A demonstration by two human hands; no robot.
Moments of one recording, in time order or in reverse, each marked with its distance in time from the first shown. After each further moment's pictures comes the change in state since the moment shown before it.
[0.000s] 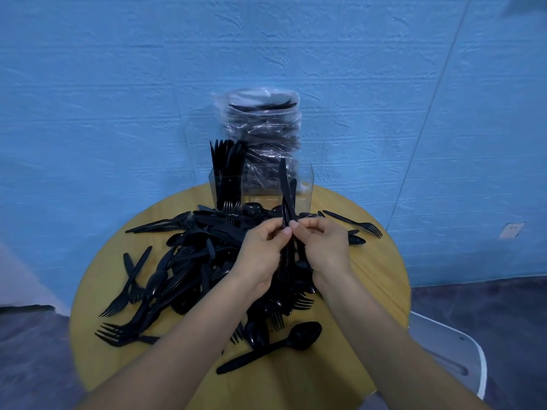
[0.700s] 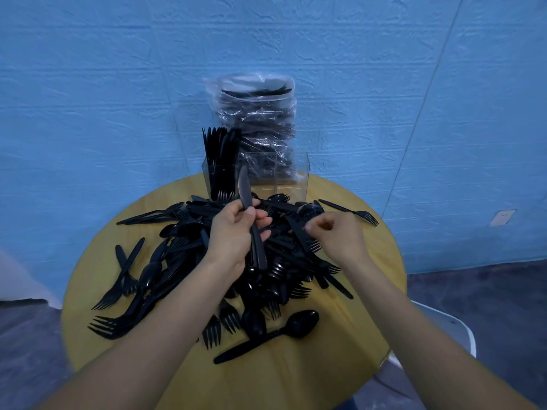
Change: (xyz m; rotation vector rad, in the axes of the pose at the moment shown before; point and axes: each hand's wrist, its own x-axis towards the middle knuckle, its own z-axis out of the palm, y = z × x) left_hand 0.010 0.007 -0.024 -0.103 0.187 0.009; right_hand 0.025 0.011 -0.037 -0.573 -0.078 -0.167
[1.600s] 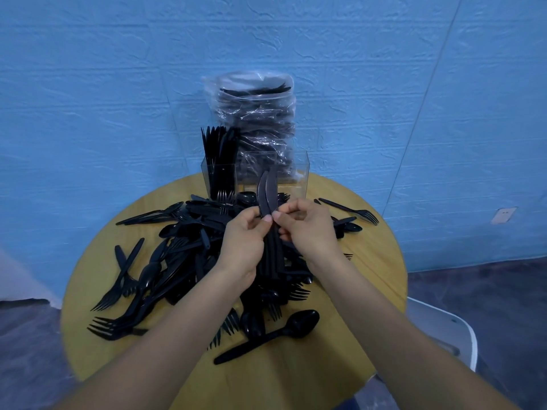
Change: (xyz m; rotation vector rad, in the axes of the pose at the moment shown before) left_hand -0.011 -0.008 0.011 0.093 -0.055 0.006; right_hand -0.012 -0.036 0.030 0.462 -0.093 0.028
